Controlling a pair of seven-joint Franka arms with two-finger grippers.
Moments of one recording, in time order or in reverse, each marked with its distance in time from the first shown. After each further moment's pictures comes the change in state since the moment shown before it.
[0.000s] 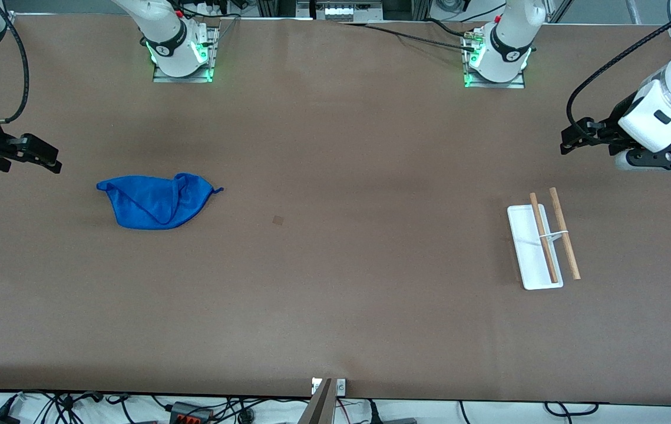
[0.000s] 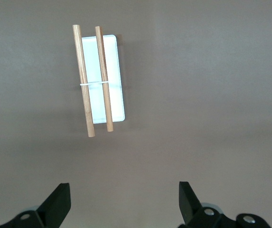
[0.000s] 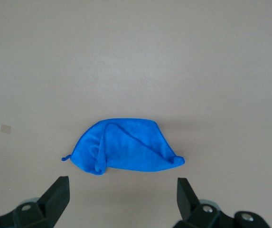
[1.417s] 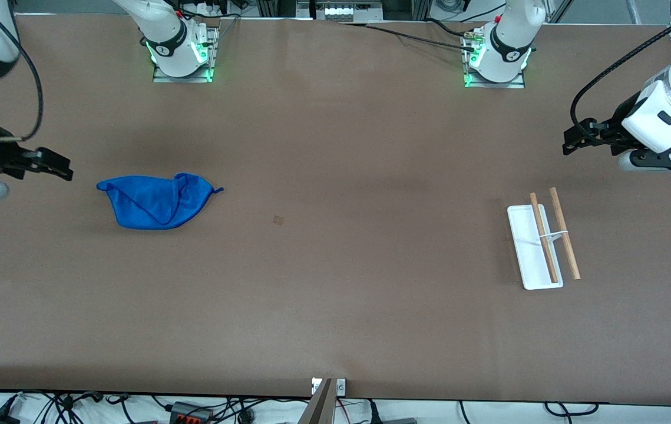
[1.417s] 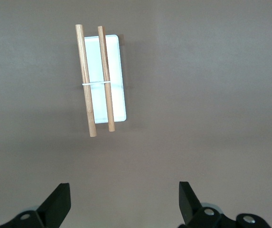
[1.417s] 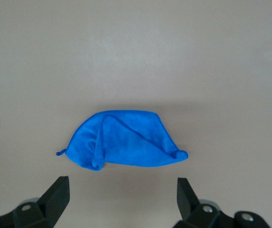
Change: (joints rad) left arm 0.003 0.001 0.005 0.000 0.000 0.000 0.000; right arm -0.060 0.097 0.060 -0.010 0.000 -0.001 0.000
